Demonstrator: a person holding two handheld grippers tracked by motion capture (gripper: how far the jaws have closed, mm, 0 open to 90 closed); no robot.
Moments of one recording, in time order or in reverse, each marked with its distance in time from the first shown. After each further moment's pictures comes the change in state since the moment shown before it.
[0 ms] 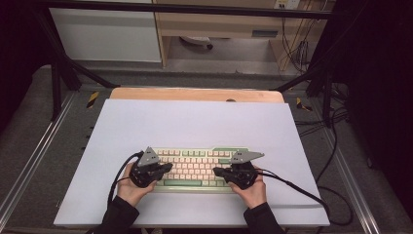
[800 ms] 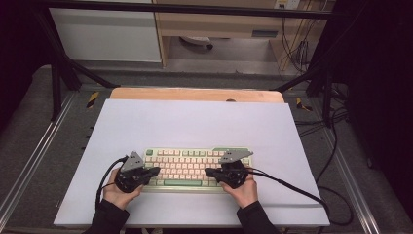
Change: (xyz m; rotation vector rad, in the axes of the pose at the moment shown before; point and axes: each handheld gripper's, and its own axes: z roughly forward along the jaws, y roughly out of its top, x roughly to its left) left arm 0.015 -0.026 -0.024 -0.011 0.016 -0.045; right arm 0.011 0.009 0.022 0.025 0.033 -0.013
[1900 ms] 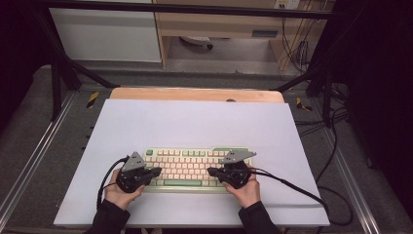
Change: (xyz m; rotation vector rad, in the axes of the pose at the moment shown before) left arm -0.004 0.002 0.005 -0.001 -0.020 -0.004; right arm -0.003 -0.002 -0.009 -0.012 -0.025 -0.008
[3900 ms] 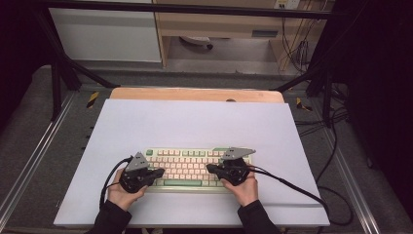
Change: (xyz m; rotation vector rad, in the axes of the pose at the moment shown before) left arm -0.002 0.000 0.005 0.012 -0.020 0.008; right arm -0.004 0.005 0.006 -0.018 -0.007 0.026
